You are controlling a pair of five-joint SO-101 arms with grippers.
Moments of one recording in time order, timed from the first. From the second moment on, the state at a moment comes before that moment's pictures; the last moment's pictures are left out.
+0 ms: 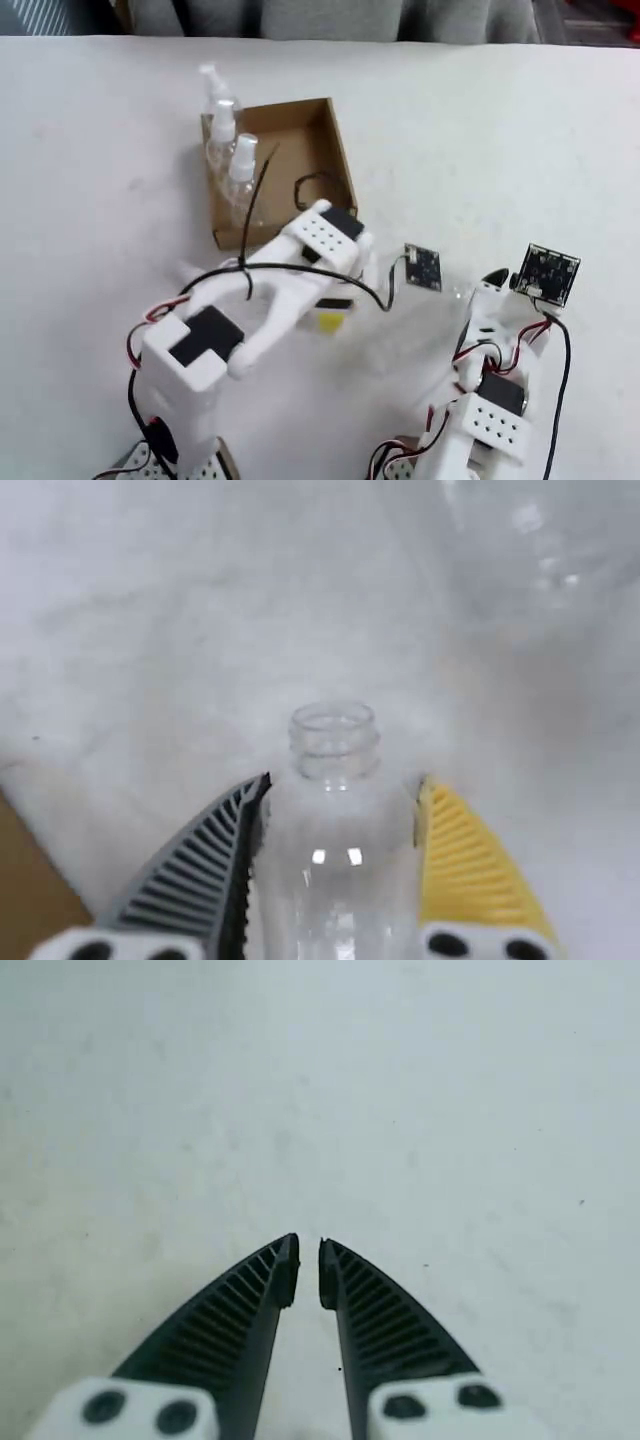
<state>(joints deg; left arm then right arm) 34.9 23.3 6.9 72.7 -49.1 22.4 -74.3 96.7 17.4 6.7</state>
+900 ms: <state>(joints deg) 33.1 -4.4 31.3 72.8 -47.5 22.4 -74.3 96.7 17.4 6.7</state>
